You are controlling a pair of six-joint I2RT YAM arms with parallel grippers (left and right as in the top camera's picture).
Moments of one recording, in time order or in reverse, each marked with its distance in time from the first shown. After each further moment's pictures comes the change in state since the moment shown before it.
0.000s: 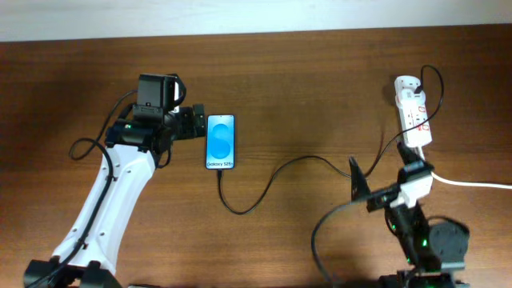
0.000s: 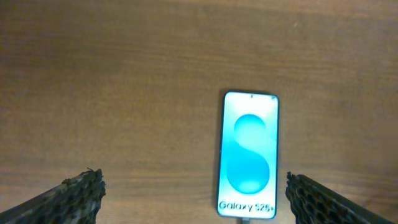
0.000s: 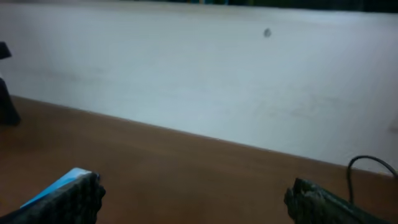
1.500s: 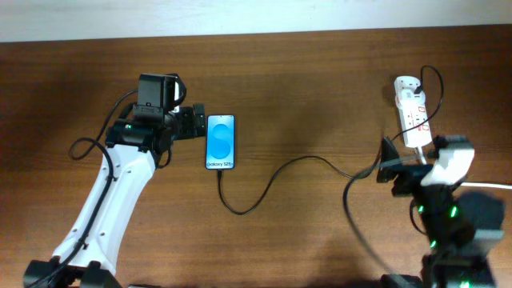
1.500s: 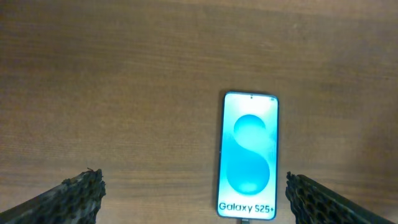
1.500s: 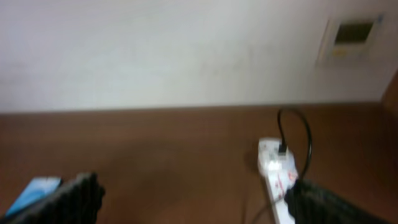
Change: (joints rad) left arm 0.000 -0.002 -0.002 0.001 -0.001 0.000; right arm -0.097 0.250 0.442 -0.455 0.151 0.100
